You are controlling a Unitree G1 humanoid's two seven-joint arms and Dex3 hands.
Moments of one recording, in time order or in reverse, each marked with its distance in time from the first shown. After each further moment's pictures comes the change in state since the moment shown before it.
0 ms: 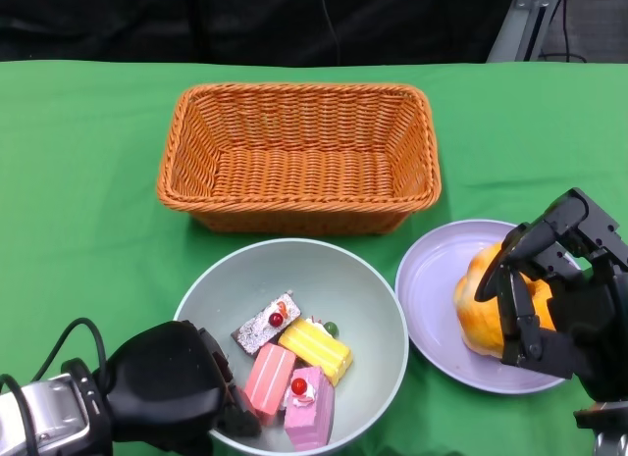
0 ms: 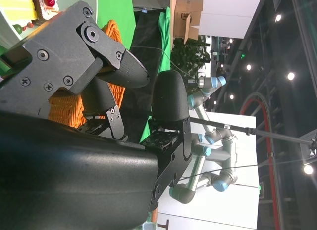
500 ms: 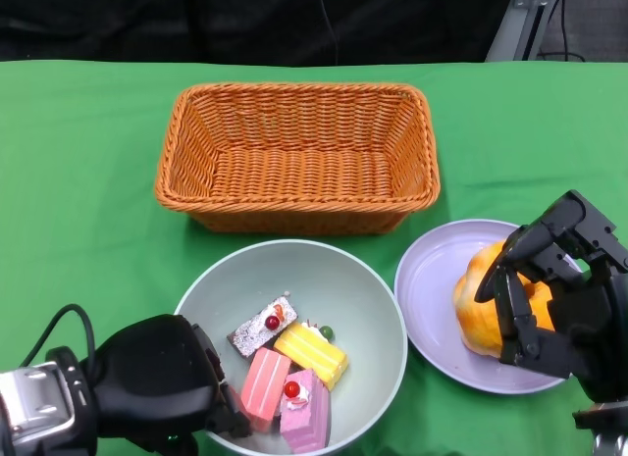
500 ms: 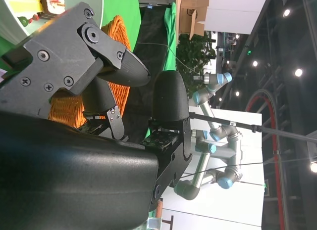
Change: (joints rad) left arm 0.052 0.081 0.067 -0.194 -0.117 0.004 -0.242; right arm -0.001 0.001 0.000 0.013 -0.021 0.001 -0.018
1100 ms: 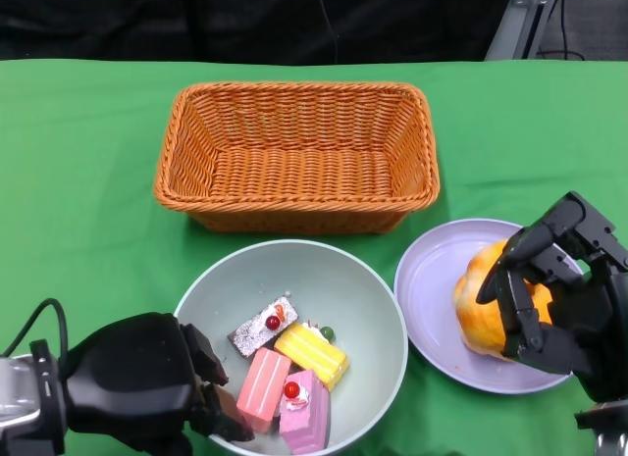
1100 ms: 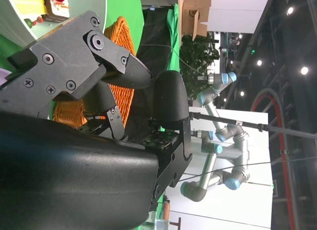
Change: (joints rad) left arm -0.101 0.045 -0.065 0.164 -0.025 -0.209 0.186; right arm -0.003 -0.004 -0.009 0.009 0.020 0.026 0.016
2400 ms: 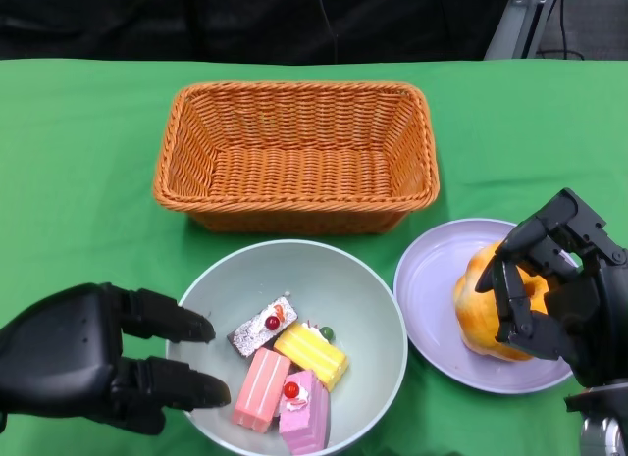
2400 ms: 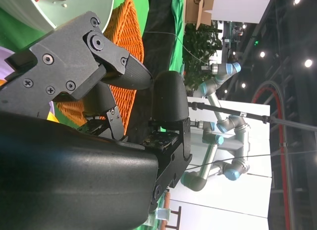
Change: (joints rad) left arm -0.198 0.094 -0.225 0.256 0.326 -0.148 0.868; right arm -0.095 -0.002 -0.012 0.207 -0.031 -0.140 -0.036
